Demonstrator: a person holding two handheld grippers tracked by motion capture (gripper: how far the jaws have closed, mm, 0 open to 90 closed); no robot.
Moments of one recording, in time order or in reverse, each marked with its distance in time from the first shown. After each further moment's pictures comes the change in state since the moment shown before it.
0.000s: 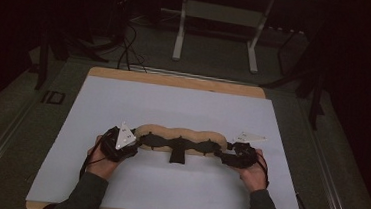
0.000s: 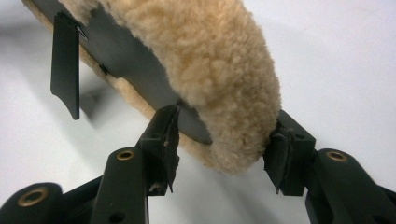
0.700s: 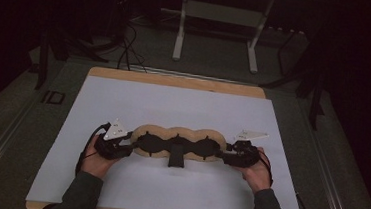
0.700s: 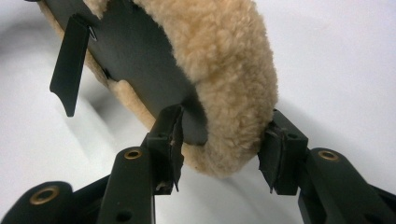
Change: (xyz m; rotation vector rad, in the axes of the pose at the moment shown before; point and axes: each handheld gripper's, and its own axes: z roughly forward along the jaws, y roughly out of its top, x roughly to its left) left arm 0.019 -0.005 -0.003 0.009 -0.154 -0.137; right arm 0.003 0.011 -0.011 0.051 0.064 0.005
